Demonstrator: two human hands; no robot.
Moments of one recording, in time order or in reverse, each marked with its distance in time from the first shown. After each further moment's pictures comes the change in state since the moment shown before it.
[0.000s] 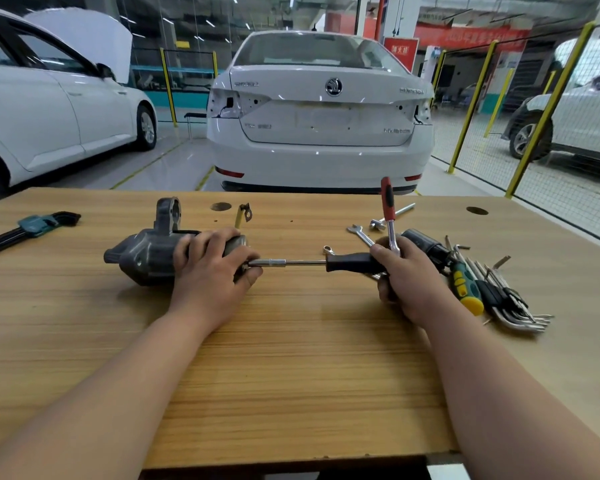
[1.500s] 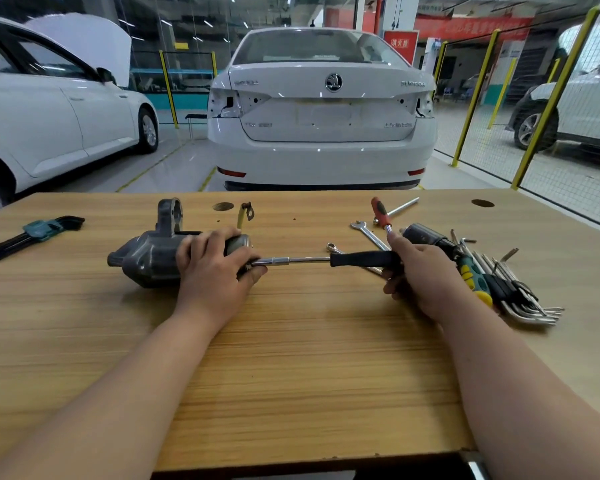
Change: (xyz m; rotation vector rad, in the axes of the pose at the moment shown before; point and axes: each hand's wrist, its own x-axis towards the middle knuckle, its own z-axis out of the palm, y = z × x) left_hand 0.001 0.003 -0.001 -0.038 0.048 -0.006; right_hand 0.003 0.000 -0.008 -0.027 0.031 0.120
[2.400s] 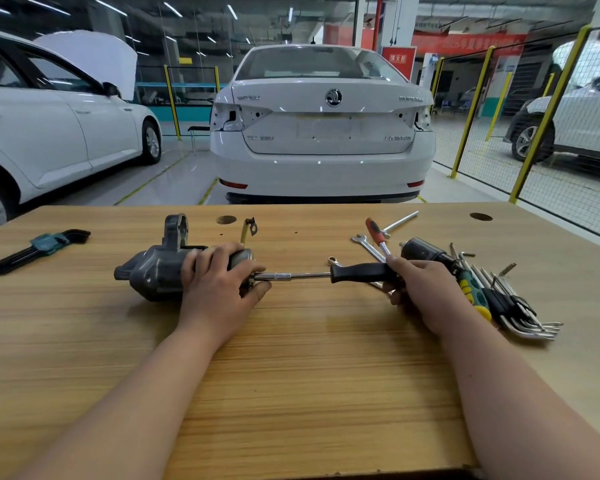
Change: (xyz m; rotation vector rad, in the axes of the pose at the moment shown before) left_hand 0.000 -0.004 0.003 0.033 0.012 0.011; right_hand 0.001 0.002 -0.006 -0.005 0.016 -0.009
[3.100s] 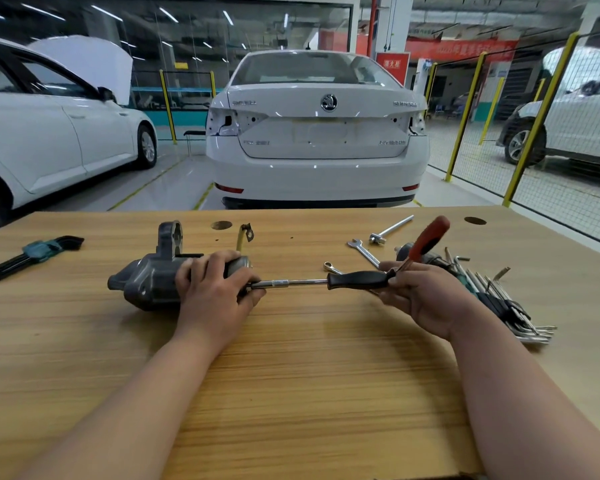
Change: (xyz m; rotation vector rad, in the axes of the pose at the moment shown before) left_hand 0.000 0.007 -0.003 -0.009 -0.012 -0.014; right_hand -0.001 -0.005 -0.011 0.530 -0.203 0.155
